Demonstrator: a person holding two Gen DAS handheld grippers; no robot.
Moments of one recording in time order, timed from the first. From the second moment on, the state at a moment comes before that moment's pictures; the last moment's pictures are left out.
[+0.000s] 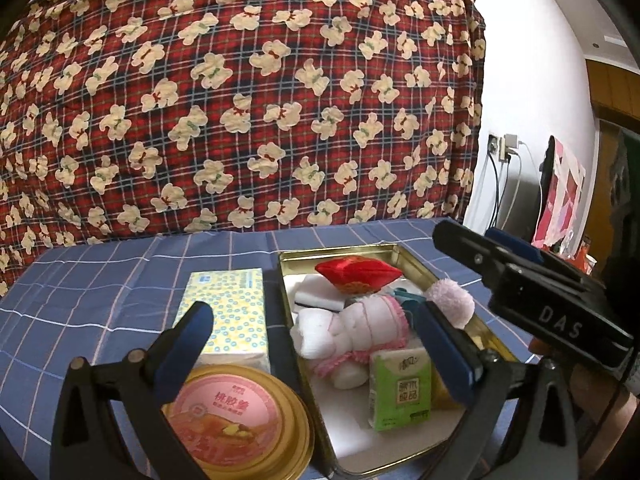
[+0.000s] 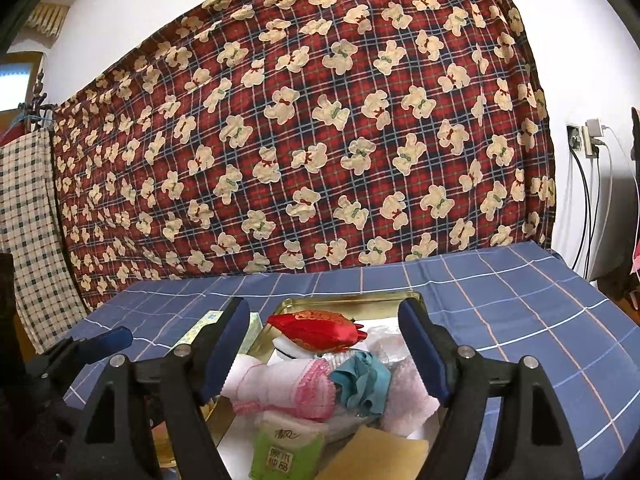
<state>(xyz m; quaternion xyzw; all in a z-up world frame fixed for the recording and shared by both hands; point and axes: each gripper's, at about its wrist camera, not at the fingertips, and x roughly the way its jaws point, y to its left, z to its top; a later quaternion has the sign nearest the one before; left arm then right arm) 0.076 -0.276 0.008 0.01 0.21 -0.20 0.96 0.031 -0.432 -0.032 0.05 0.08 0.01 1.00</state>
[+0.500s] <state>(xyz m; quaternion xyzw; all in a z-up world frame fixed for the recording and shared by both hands) 0.074 -0.260 0.009 -0.01 0.20 -0.20 0.96 0.024 -0.428 -0.033 0.06 0.07 0.01 1.00</state>
